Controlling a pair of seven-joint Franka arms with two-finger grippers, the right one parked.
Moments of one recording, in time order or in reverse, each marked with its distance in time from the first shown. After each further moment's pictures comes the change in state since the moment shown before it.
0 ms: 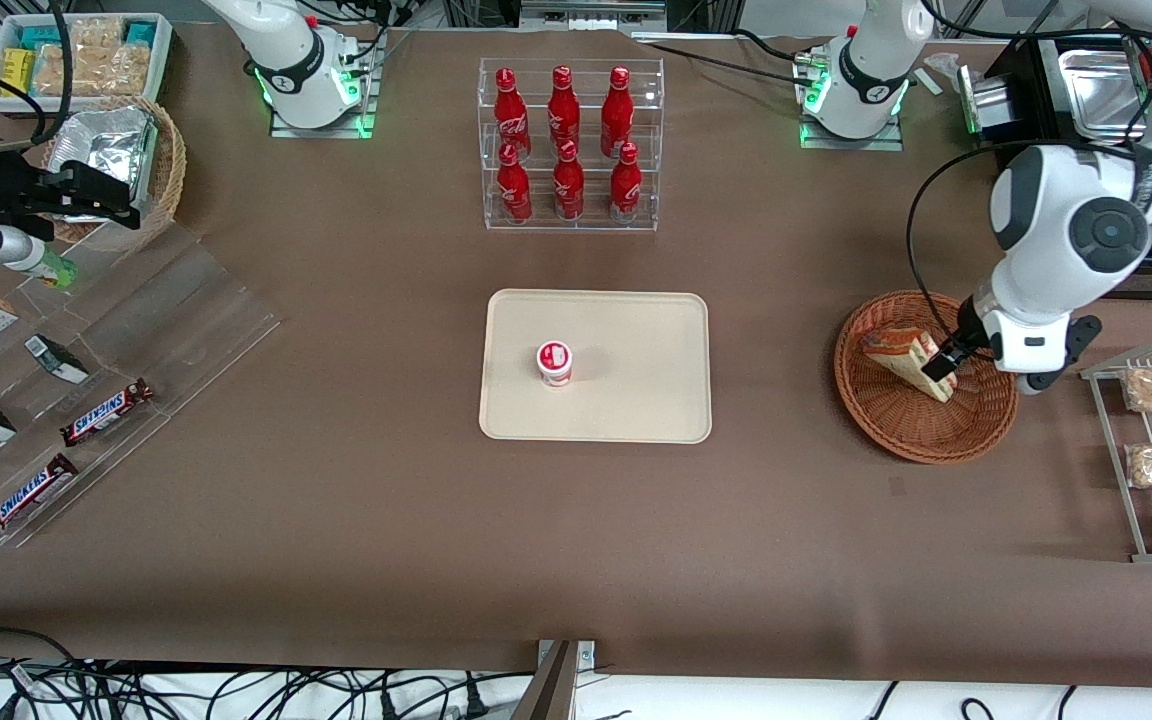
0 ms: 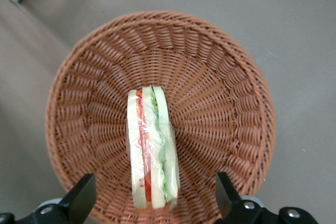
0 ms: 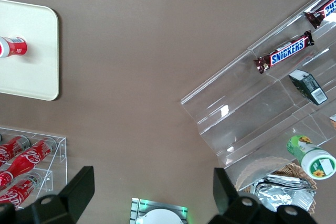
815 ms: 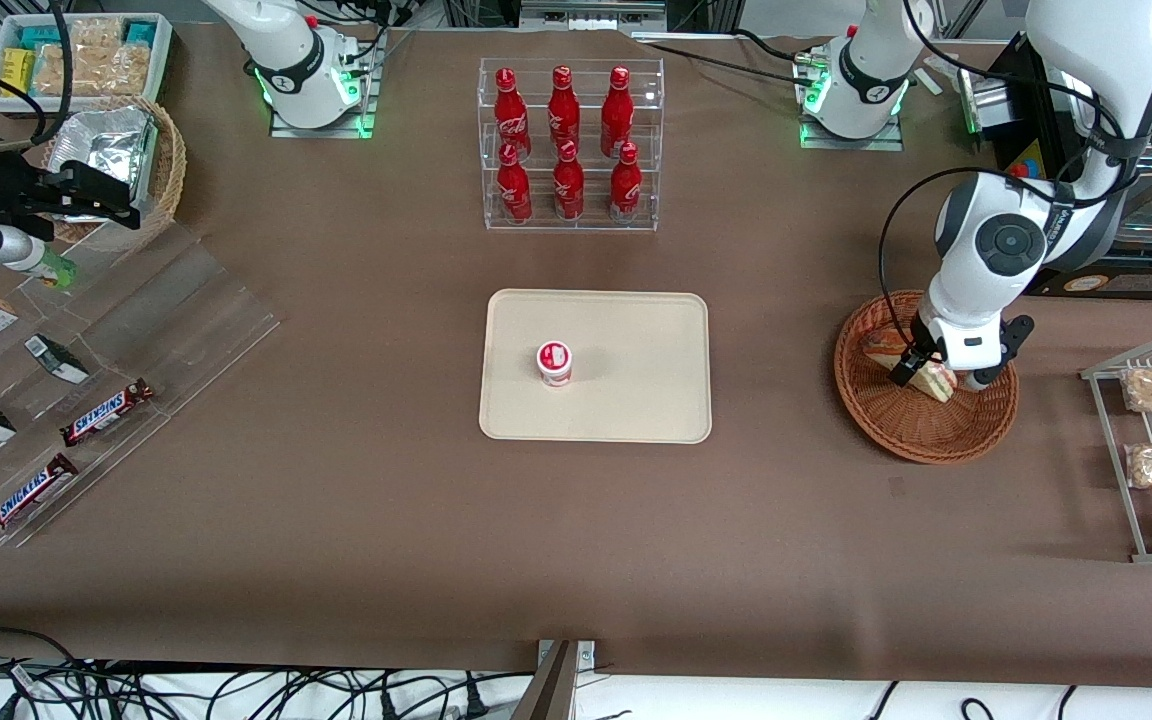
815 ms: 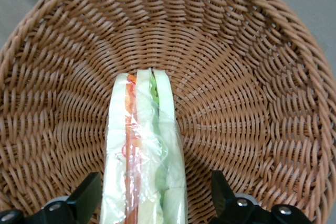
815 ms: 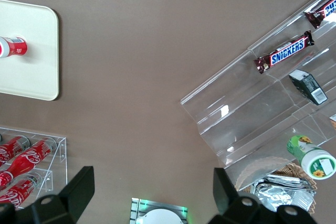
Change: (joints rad) arm 0.000 0.116 0.000 -0.117 0.180 0.258 -0.235
